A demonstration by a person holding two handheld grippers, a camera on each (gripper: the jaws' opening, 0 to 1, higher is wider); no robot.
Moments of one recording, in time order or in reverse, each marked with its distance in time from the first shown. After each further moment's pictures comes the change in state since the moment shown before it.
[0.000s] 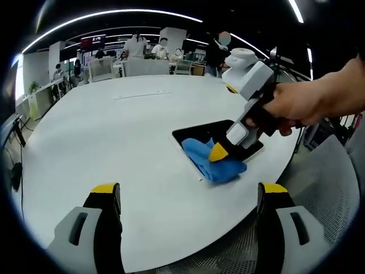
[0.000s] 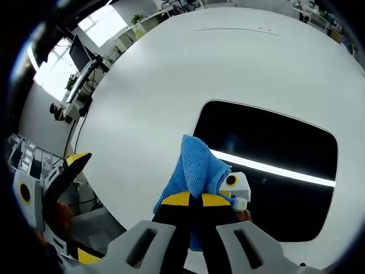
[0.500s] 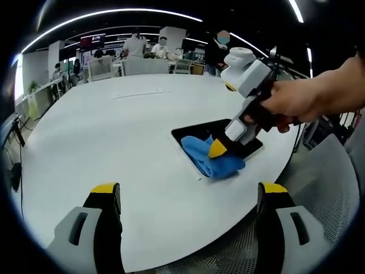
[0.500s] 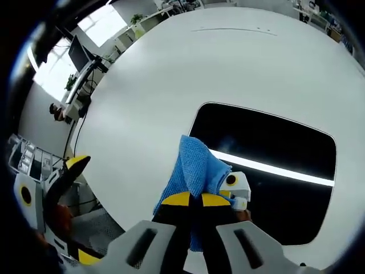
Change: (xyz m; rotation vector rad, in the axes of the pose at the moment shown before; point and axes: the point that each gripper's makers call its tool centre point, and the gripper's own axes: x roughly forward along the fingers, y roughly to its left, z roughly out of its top) left arm 0.001 -0.002 -0.002 0.004 0.013 -0.010; right arm 0.006 -0.010 0.009 0.015 -0.002 -0.001
